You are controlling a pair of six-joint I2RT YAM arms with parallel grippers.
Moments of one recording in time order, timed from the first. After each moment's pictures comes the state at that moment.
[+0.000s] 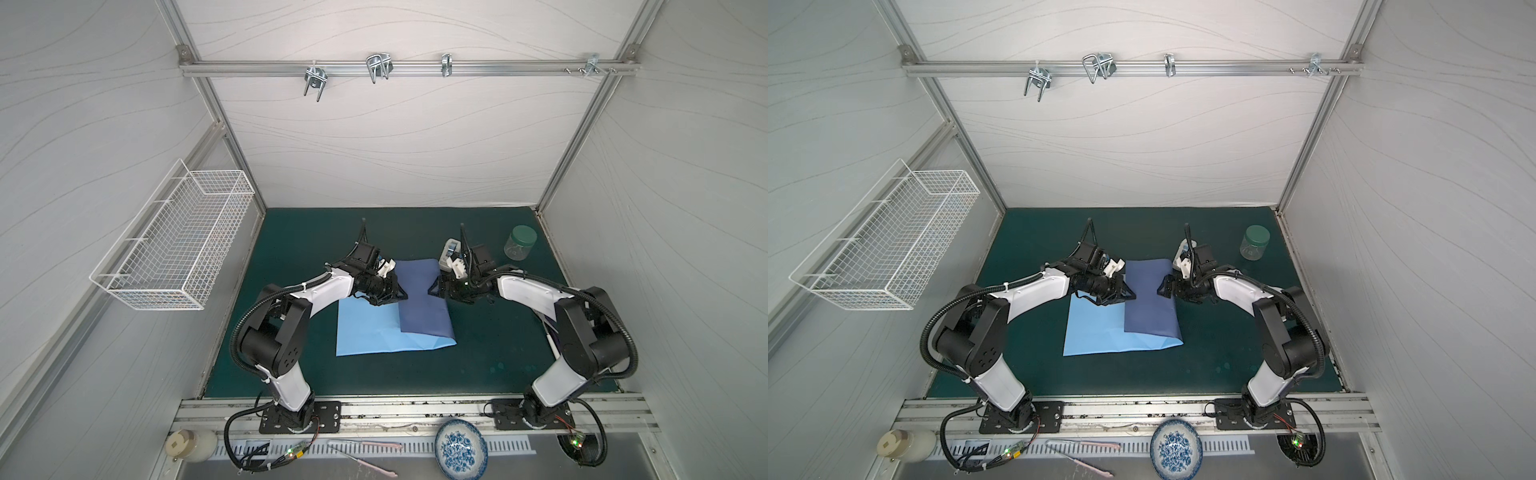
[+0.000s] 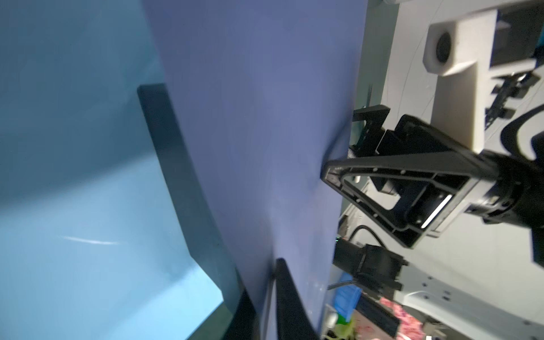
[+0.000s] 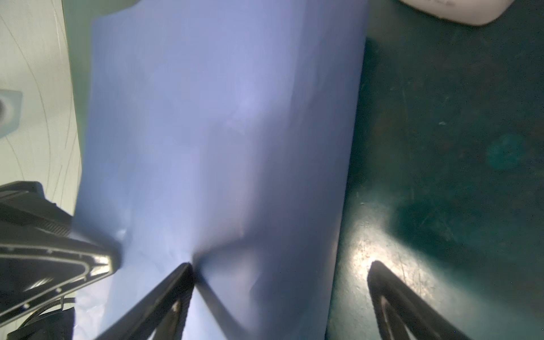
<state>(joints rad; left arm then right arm) -0.43 1.70 1.03 -0.37 0.73 -0.67 0.45 1.64 0.94 -0.35 -0.48 0.42</state>
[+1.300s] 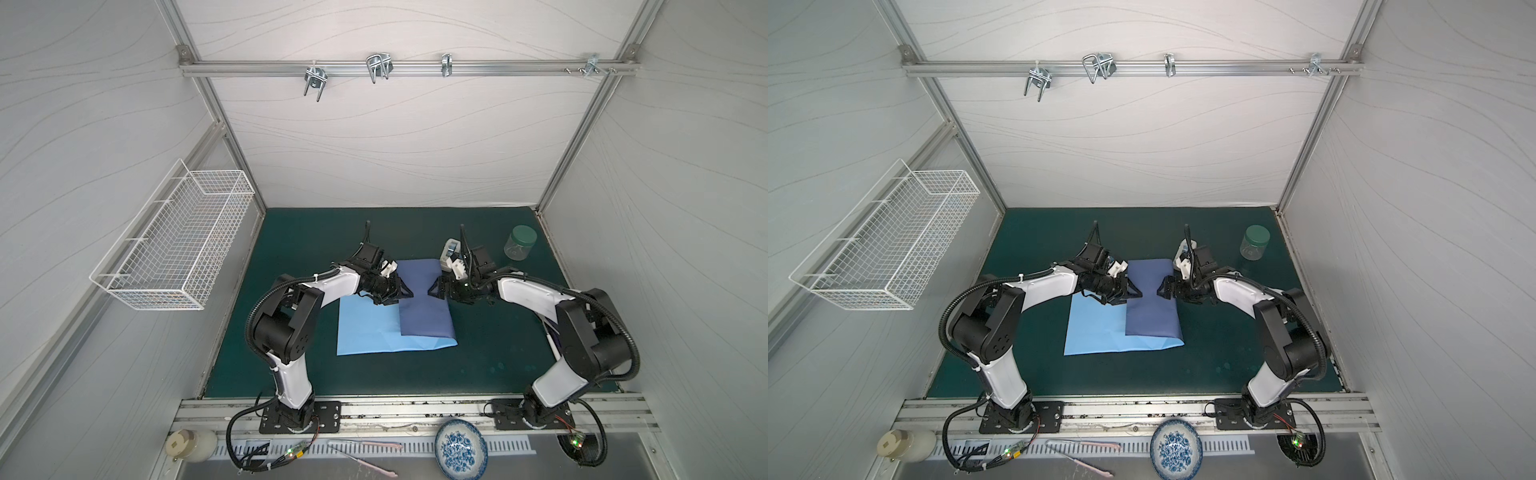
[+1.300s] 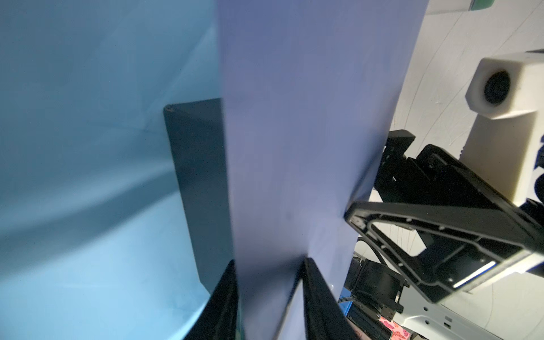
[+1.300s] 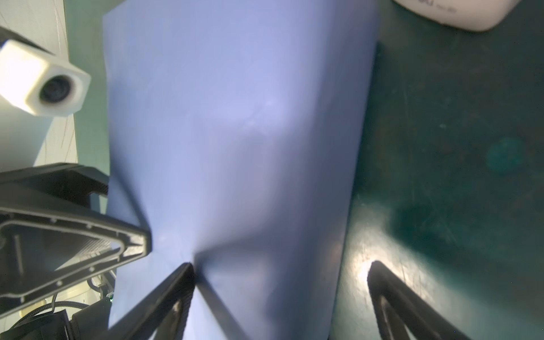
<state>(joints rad) -0.45 1.82 1.07 -0.31 0.73 -0.71 0.45 1.61 0.92 -0.34 -0.47 0.42</state>
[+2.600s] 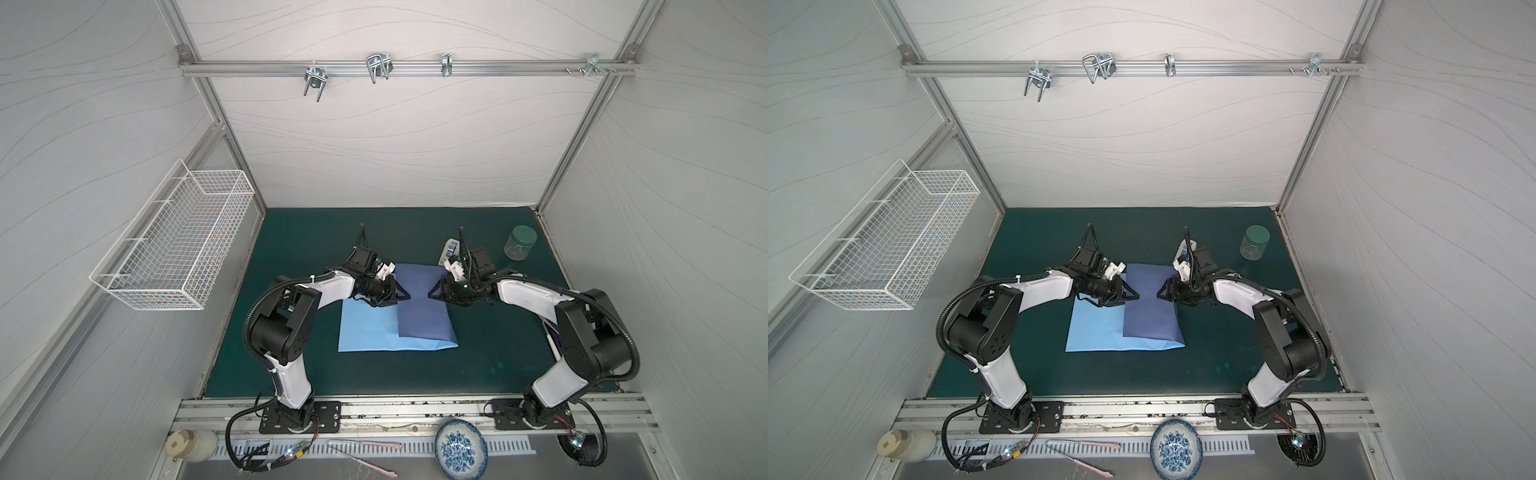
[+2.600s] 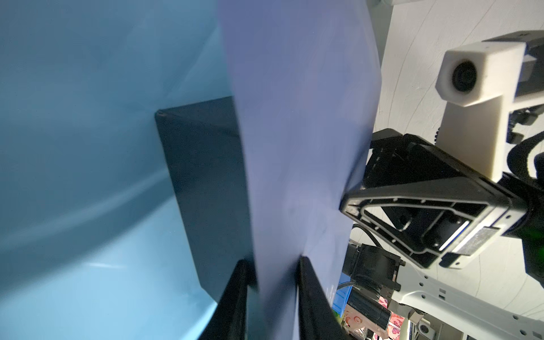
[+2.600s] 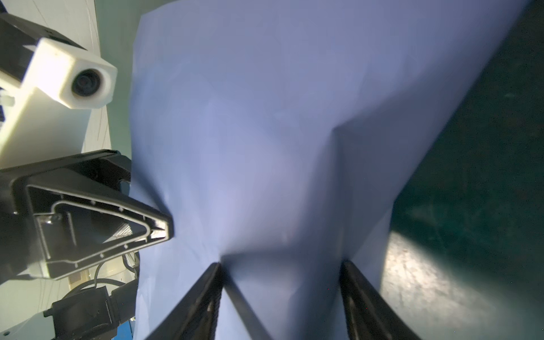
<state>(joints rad) -0.41 1.78 0.98 -0.24 0.80 -0.66 0.48 1.62 0.90 -0.30 -0.55 0.48</state>
